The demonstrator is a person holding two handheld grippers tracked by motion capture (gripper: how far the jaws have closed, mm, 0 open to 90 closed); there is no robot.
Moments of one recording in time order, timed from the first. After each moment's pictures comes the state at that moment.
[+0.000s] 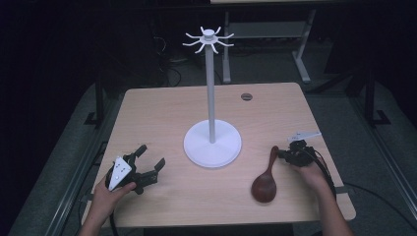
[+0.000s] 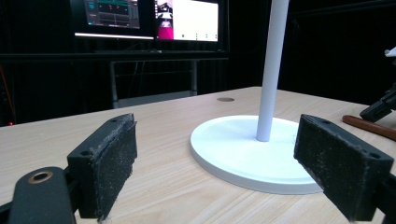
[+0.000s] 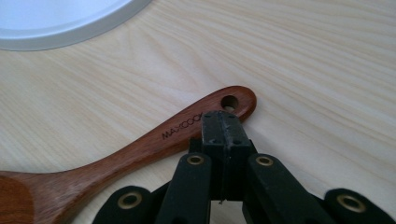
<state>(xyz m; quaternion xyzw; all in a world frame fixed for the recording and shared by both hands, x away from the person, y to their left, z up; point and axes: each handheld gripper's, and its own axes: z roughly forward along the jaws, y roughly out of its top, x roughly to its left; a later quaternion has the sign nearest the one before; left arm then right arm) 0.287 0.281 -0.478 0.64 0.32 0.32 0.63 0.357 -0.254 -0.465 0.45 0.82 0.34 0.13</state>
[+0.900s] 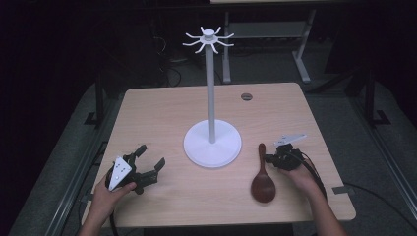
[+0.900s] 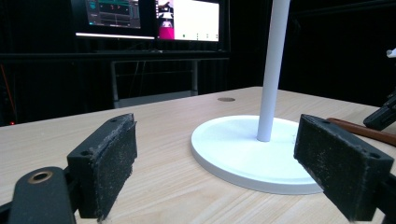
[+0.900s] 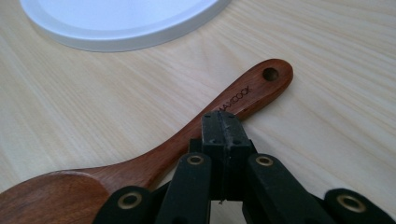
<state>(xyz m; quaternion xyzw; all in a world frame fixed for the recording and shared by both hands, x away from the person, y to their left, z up) 0.287 0.281 -0.478 0.64 0.32 0.32 0.62 0.349 -0.217 -0.464 0.40 0.84 0.35 0.10</state>
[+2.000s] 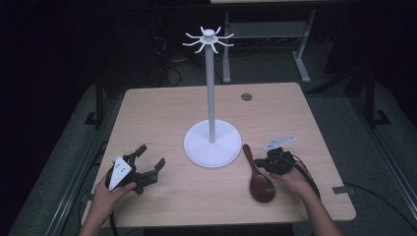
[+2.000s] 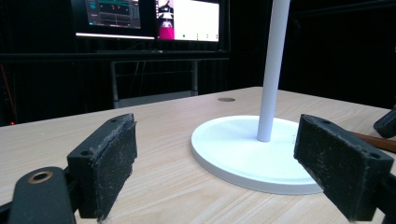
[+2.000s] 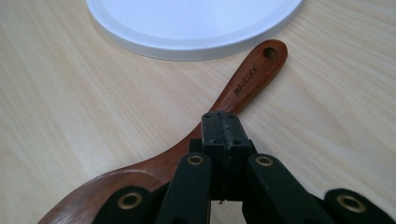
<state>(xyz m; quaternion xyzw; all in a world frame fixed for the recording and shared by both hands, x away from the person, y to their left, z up) 0.287 0.281 -0.478 0.63 0.32 0.32 0.63 0.335 -0.189 -0.453 0.35 0.86 0.36 0.08</state>
